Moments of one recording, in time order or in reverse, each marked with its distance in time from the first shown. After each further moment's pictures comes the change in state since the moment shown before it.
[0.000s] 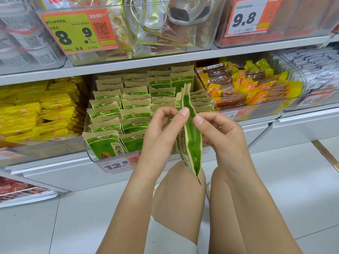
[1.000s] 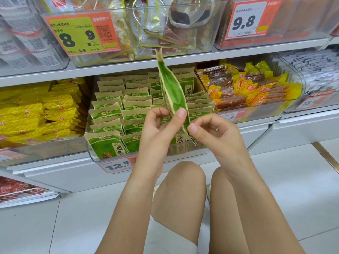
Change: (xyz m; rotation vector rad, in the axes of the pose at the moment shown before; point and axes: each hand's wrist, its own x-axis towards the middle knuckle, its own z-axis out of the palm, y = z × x) left_hand 0.004 -0.009 -0.004 -0.228 0.061 -0.023; right_hand 0.002 0.004 -0.005 -0.171 -0.068 -0.044
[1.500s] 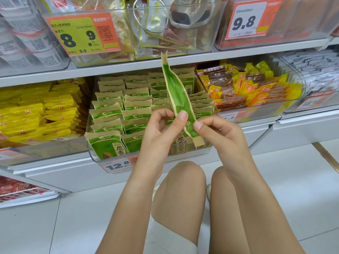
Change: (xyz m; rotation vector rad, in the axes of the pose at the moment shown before) left_hand -0.004 0.004 0.001 0.022 -0.051 -0.023; right_hand 0.000 0.002 -0.005 0.002 0.024 0.016
